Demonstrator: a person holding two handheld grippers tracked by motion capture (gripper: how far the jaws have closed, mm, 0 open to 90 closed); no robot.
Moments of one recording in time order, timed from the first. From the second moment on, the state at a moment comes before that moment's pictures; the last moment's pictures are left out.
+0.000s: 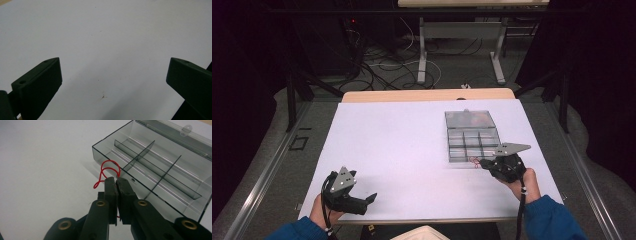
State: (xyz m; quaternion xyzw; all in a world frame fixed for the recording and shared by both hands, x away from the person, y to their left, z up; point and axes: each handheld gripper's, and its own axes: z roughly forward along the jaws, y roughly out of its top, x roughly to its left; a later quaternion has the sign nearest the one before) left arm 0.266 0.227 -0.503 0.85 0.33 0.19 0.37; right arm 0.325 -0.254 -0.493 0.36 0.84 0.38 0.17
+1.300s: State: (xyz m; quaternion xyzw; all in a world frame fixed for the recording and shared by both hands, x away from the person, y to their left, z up) left arm 0.266 0.227 -0.503 0.85 0.33 0.19 0.37; right arm 0.333 -0.282 -0.484 0.40 0.80 0.38 0.22
